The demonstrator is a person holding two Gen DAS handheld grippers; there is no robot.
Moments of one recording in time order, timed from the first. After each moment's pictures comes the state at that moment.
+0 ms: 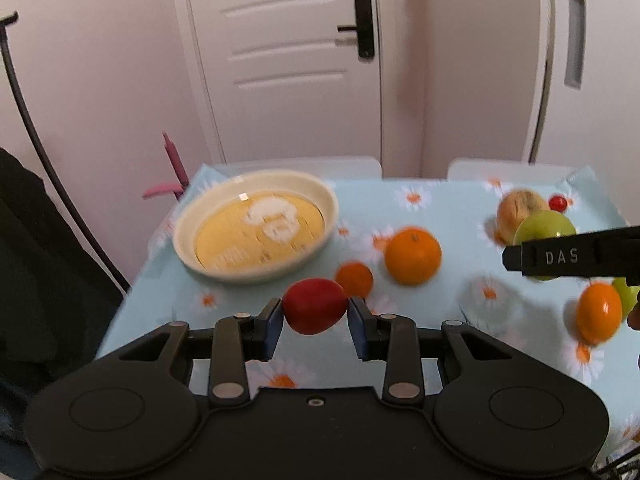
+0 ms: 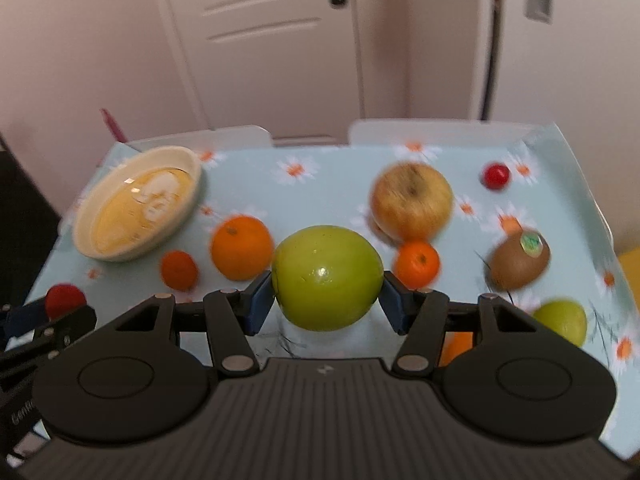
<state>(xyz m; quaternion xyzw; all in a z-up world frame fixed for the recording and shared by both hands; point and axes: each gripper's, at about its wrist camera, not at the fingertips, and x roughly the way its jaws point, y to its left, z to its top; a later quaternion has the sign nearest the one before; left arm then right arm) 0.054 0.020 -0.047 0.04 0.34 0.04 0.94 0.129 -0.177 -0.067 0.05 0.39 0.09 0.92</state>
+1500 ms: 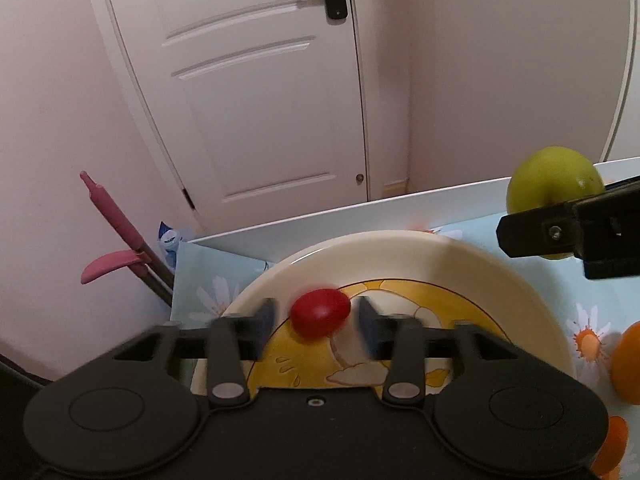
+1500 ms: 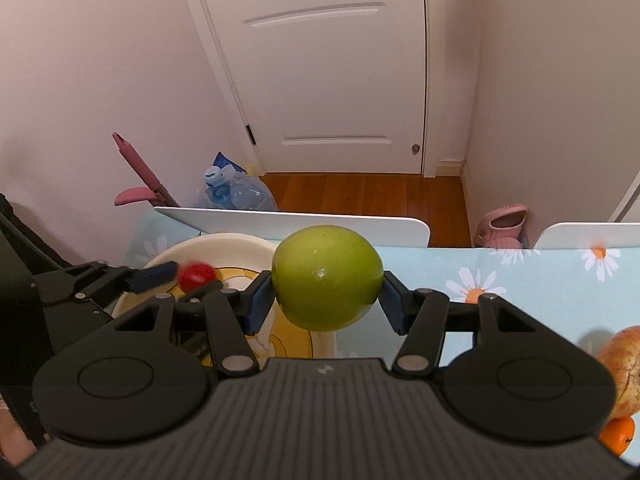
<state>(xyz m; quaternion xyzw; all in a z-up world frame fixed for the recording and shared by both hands) 0.294 0.151 -0.112 0.11 0.38 -0.06 0.91 0.312 -0.012 -0.067 0.05 0.42 0.11 0.90</state>
